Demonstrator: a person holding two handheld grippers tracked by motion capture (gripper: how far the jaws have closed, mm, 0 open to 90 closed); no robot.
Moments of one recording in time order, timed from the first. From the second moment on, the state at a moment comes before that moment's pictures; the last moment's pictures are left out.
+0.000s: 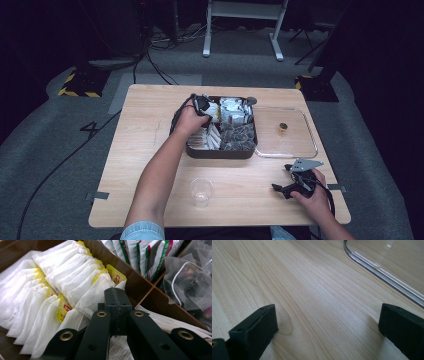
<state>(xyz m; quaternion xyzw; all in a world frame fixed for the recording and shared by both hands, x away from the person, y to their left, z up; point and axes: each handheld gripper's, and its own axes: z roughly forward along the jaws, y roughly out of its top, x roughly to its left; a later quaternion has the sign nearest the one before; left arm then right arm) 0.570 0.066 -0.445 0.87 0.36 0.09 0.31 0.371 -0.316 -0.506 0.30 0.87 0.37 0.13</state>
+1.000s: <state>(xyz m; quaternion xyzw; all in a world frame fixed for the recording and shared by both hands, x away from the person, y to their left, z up) 0.521 0.073 -0.369 0.87 0.31 0.12 0.36 0.370 -0.316 -0.506 0.31 0.87 0.37 0.13</state>
